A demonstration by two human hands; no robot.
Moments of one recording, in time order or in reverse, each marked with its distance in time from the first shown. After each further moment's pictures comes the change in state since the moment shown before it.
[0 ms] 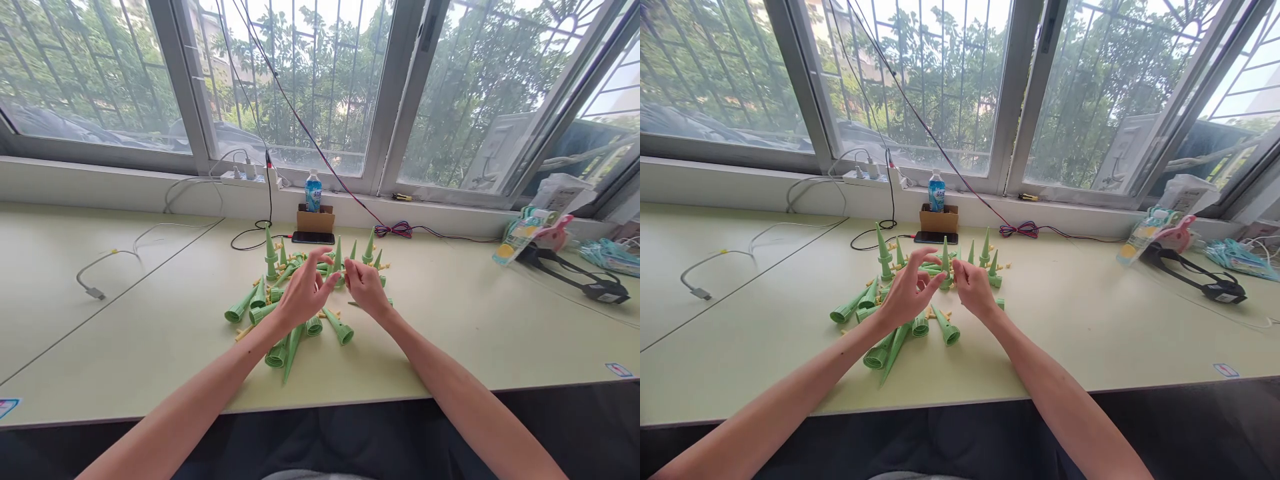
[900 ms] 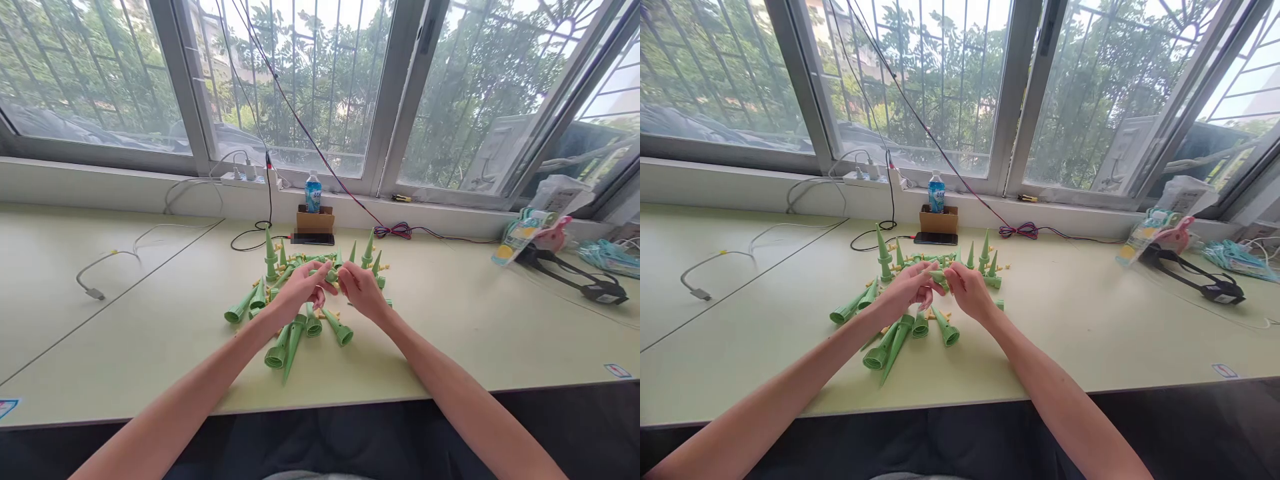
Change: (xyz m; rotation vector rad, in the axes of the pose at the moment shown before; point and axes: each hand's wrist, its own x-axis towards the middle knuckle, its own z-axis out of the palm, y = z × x) left_hand 0.010 -0.006 -0.009 -0.499 -0.263 -0.528; right_hand -0.004 -0.004 -0.003 -0.004 -0.150 -0.106
